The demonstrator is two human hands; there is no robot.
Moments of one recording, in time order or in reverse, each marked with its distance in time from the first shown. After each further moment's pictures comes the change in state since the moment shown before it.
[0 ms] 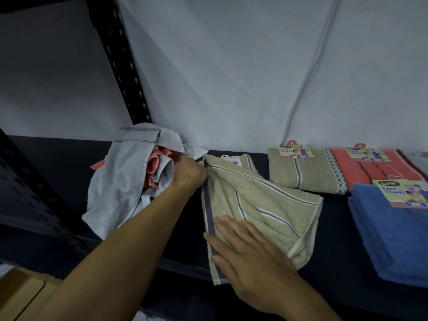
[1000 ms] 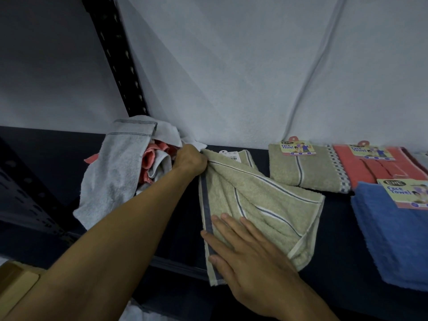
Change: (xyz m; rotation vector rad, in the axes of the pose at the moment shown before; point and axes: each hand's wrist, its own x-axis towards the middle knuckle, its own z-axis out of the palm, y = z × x) left_hand -0.002 0.023 -0.007 0.056 -0.008 0.071; right_hand 0.001 0.001 -0.005 0.060 -0.033 -0.003
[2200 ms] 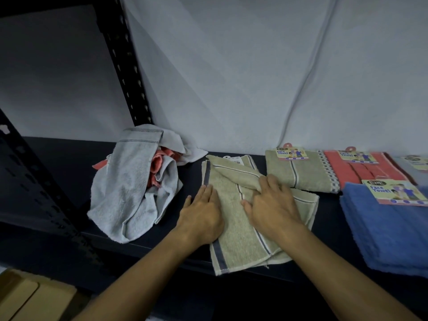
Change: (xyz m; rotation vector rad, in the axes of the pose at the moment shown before) left_hand -0.125 -0.045 -0.009 0.512 -0.367 0.466; right_hand 0.053 0.050 -0.034 -0.338 -0.121 0.434
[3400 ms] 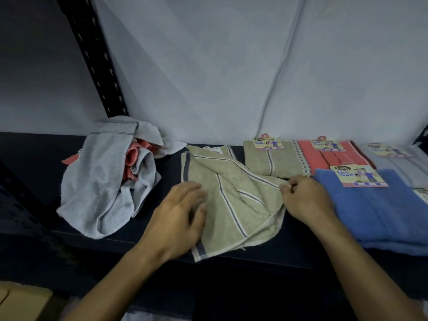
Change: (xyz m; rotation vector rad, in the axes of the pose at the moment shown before) left_hand -0.047 -0.008 0.006 -0.328 0.566 0.337; right_hand -0.034 0.086 0.007 0.549 0.055 0.592
